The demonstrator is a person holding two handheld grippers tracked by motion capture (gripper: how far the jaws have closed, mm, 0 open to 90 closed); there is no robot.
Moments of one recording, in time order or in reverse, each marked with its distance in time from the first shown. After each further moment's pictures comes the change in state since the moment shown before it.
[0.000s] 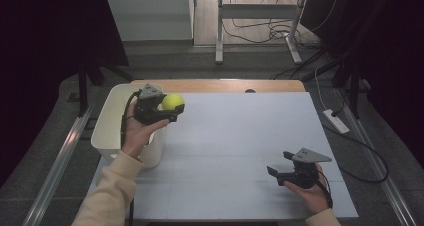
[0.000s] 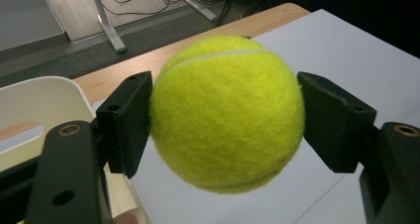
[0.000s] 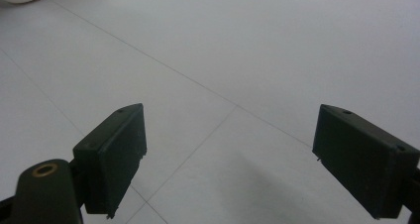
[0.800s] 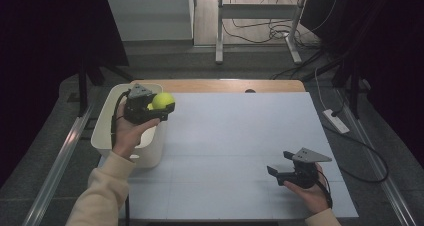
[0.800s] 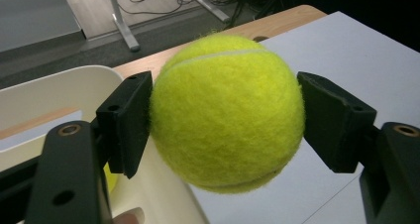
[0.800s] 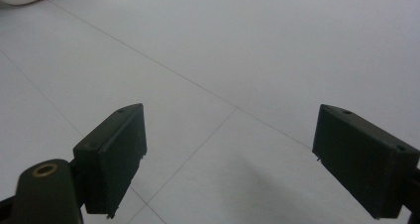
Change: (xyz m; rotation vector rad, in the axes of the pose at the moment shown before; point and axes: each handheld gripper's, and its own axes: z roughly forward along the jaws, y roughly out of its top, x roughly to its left) left arm 0.019 -0.005 -0.016 -0.003 0.052 -0.024; right arm 0.000 0.001 0.000 -0.004 0.000 0.003
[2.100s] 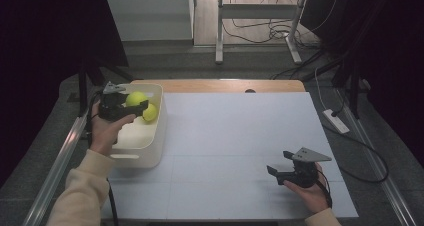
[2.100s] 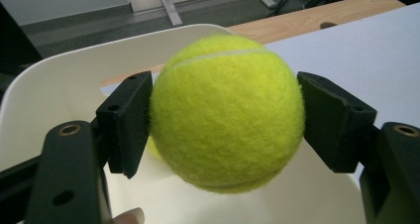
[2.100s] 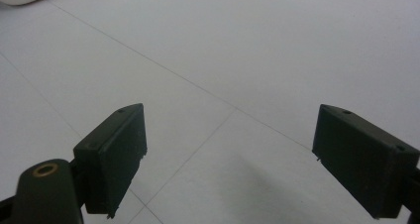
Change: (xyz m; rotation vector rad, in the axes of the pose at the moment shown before) left arm 0.062 -0.018 -0.018 0.064 0.141 -0.096; right arm -0.001 0.001 0.001 0.001 -0.001 0.001
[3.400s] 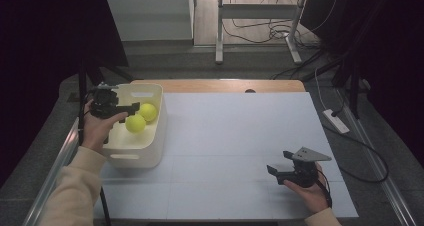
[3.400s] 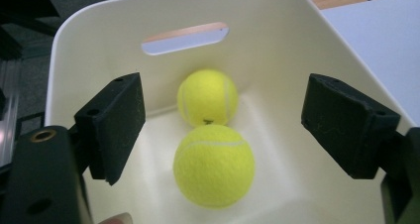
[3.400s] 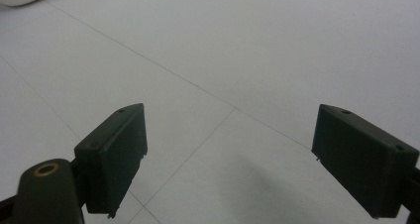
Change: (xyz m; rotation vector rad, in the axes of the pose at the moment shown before) left arm 0.024 -0.001 0.006 0.125 0.034 -0.054; right arm -0.001 0.000 0.001 0.004 -0.003 0.006
